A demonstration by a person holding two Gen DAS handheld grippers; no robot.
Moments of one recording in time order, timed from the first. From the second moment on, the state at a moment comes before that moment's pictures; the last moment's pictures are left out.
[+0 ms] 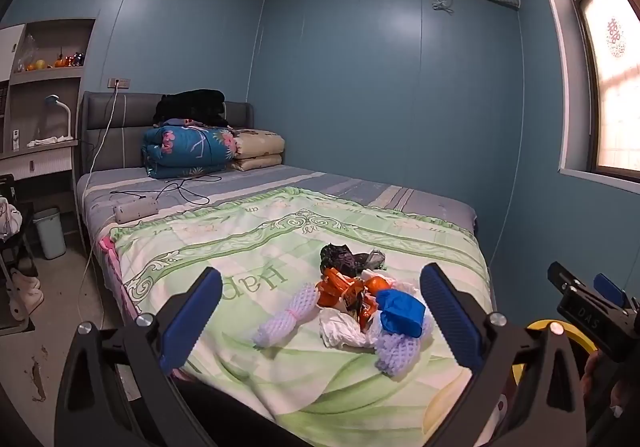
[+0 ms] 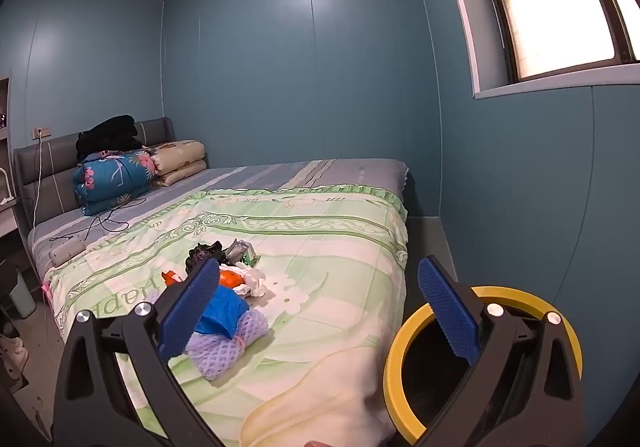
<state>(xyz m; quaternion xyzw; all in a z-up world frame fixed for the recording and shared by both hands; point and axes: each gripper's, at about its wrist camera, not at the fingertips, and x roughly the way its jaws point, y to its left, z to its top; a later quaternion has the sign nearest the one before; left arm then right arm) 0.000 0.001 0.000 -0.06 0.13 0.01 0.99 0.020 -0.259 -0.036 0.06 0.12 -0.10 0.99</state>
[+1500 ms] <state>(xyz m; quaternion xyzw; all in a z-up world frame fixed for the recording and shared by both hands) 0.005 0.007 -0.006 -0.08 0.14 0.01 0.99 0.023 -0.258 -0.040 0.06 0.12 -0.10 0.99</state>
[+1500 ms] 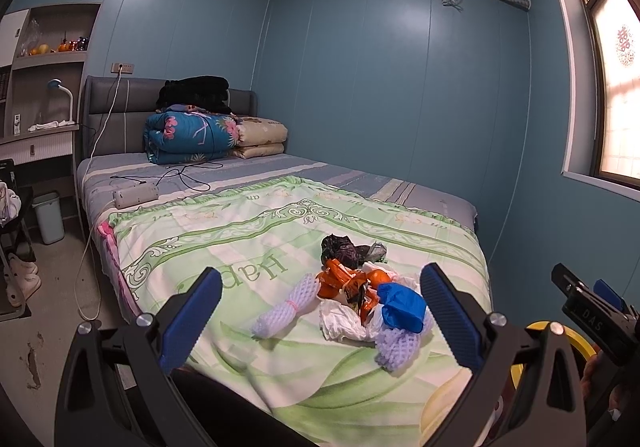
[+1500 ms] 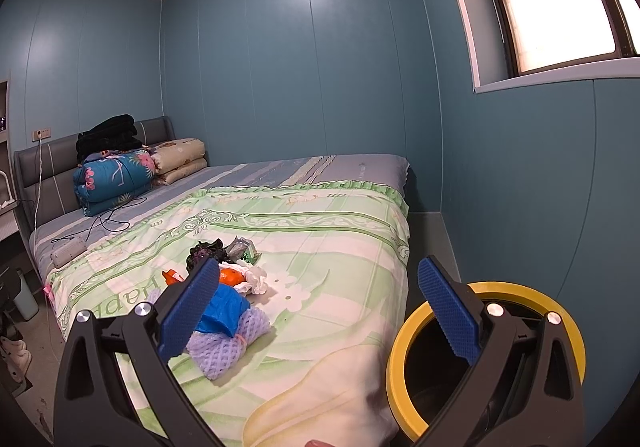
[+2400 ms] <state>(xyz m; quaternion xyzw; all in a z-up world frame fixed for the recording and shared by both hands) 0.004 0.008 -0.007 -0.08 0.14 0.01 0.99 0.023 -0.258 -0.042 0.07 0.12 -0.10 0.98</state>
